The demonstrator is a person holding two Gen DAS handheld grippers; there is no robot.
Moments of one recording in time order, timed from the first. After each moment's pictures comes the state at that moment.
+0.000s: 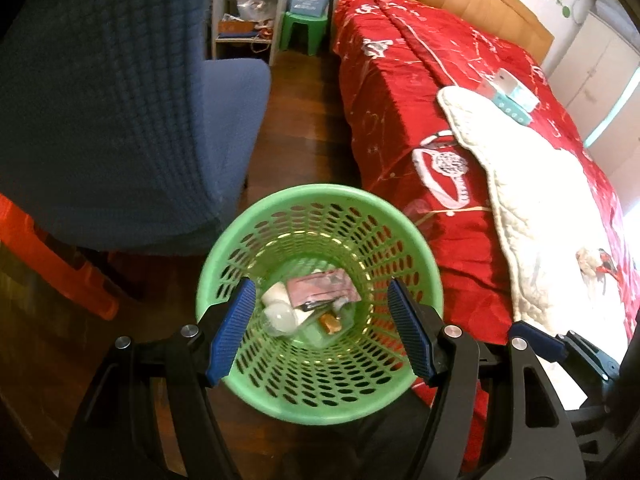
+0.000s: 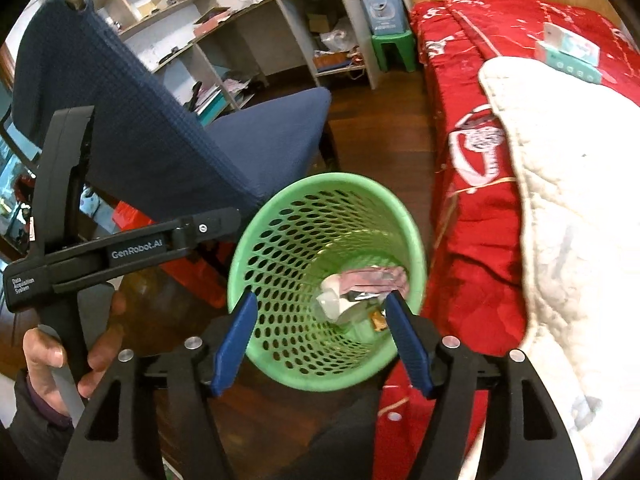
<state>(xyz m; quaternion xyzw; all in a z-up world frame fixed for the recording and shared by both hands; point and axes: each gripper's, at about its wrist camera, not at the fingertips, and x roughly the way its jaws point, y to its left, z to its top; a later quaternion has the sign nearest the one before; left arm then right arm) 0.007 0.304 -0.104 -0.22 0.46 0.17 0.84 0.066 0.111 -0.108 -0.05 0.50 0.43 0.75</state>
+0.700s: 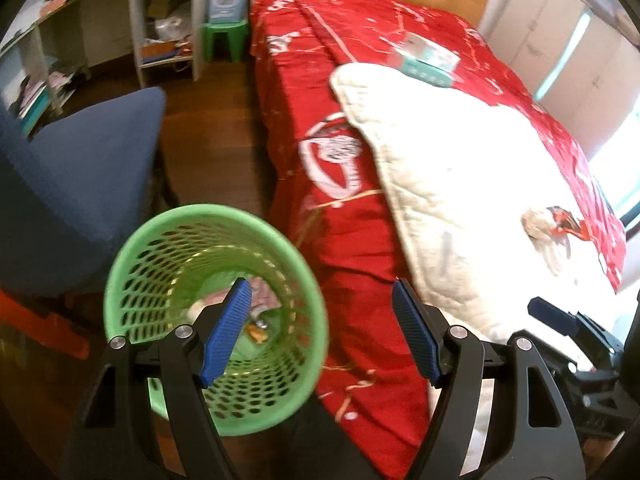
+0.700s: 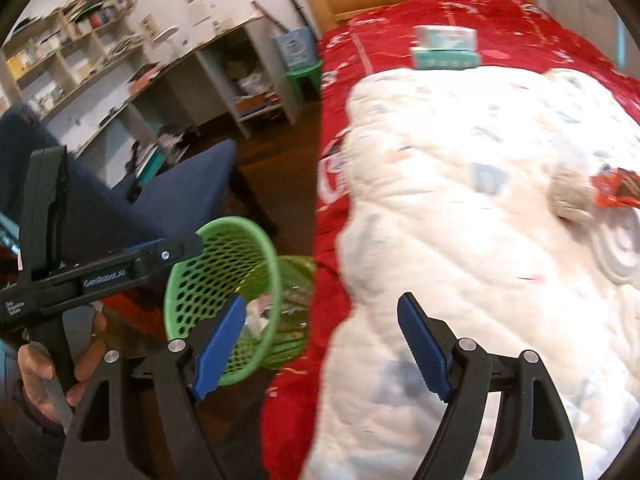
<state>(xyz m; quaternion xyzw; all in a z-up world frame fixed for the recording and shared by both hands) 0.075 0.197 -0.084 -0.16 0.47 0.07 0.87 0.106 -0.026 -0.083 0.01 0.48 0.32 0.82</state>
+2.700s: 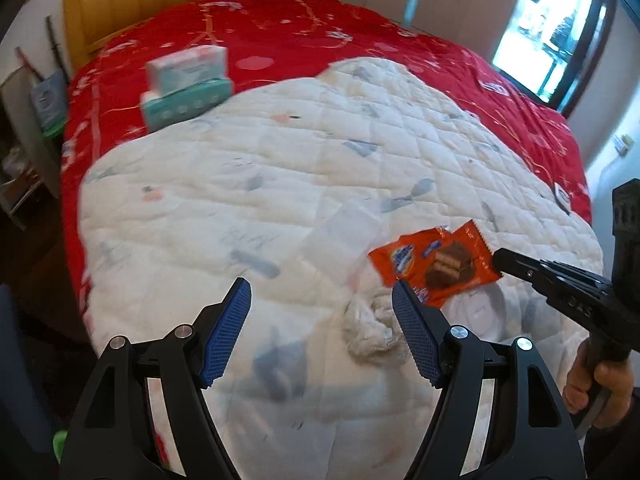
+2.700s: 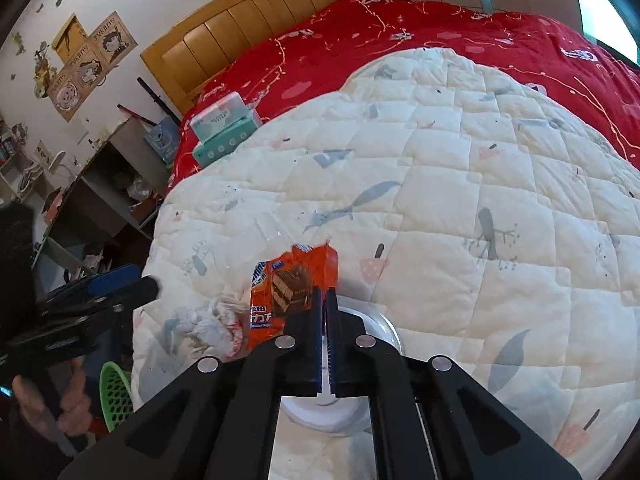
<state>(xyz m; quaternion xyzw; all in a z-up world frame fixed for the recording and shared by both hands) 0.306 -0.036 -0.066 0.00 0.47 -0.14 0.87 0.288 -0.263 -0.093 0.14 0.46 0.15 0.87</state>
